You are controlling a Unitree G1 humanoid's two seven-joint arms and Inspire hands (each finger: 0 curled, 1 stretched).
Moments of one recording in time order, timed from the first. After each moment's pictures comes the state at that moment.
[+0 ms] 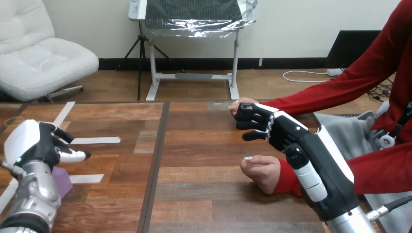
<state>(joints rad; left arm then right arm) -0.64 0.49 -0.14 1.25 0.39 -0.08 0.36 0.17 -0.20 0.03 -0.04 0.11 -0.55 0.39</state>
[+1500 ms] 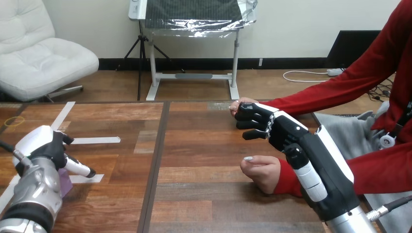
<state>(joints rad) -0.66 0.50 -0.24 1.15 0.52 0.16 0.10 0.17 -0.20 0.03 -0.04 0.11 -0.55 0.39</state>
